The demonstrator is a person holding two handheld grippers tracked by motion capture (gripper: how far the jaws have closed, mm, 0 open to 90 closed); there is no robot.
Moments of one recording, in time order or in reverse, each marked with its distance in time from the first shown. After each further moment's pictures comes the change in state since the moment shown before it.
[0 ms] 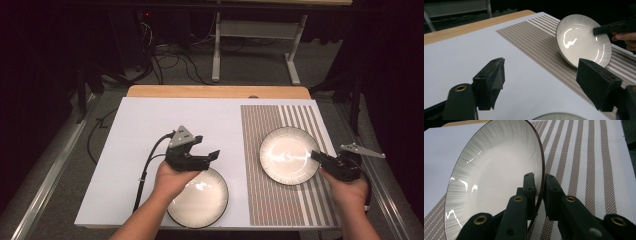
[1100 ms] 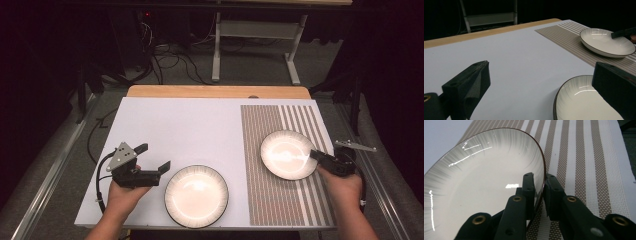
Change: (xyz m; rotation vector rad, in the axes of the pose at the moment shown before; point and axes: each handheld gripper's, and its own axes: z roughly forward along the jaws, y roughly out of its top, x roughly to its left) left arm 0.049 -0.059 -0.092 -0.114 0.153 -0.032; right arm -0.012 0.001 0.024 0.086 -0.083 0.056
